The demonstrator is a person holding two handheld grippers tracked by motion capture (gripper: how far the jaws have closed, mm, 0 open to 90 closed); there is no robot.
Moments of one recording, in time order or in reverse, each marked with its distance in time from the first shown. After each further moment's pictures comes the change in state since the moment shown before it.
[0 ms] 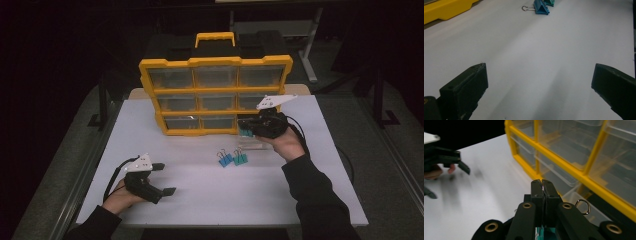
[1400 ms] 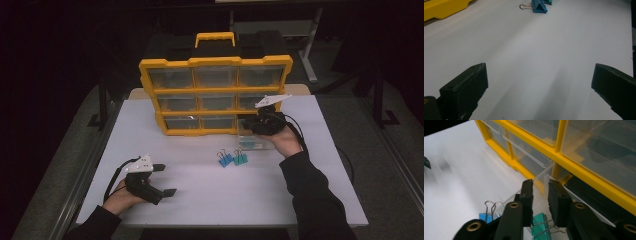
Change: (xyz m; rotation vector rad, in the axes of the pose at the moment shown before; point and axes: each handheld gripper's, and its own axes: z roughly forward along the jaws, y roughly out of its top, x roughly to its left) left arm -0.002 -0.001 0.001 0.010 -0.009 0.003; right arm -0.027 -0.014 0.023 0.096 -0.110 0.066
